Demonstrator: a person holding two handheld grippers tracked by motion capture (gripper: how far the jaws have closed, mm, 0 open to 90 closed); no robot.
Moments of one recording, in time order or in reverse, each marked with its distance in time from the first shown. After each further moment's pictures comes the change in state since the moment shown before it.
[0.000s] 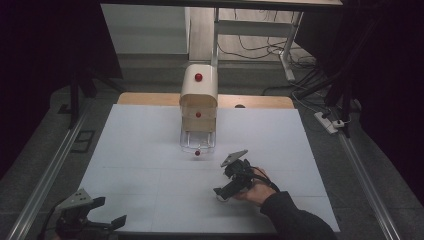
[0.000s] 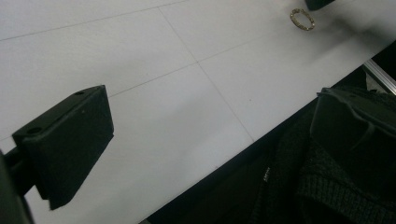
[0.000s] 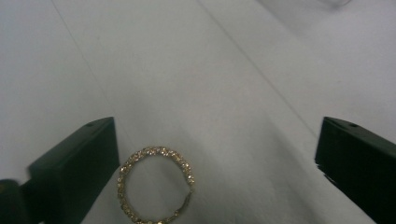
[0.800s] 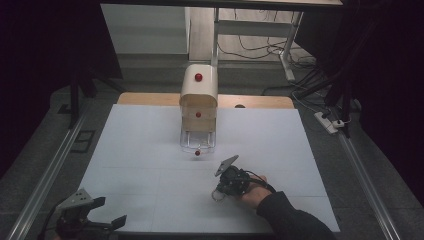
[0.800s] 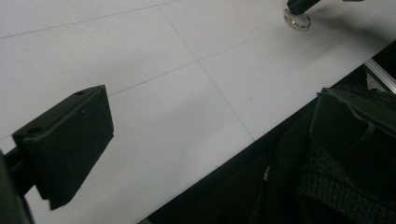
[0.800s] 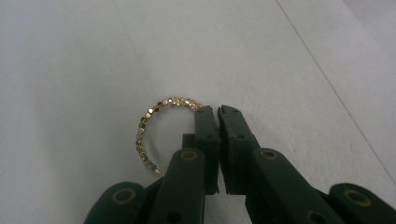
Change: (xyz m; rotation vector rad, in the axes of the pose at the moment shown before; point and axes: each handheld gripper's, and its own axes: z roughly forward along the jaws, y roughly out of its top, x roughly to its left) left arm 0.000 0.000 0.000 0.003 0.000 -0.003; right arm 0.015 0.001 0.006 0.109 0.052 -0.139
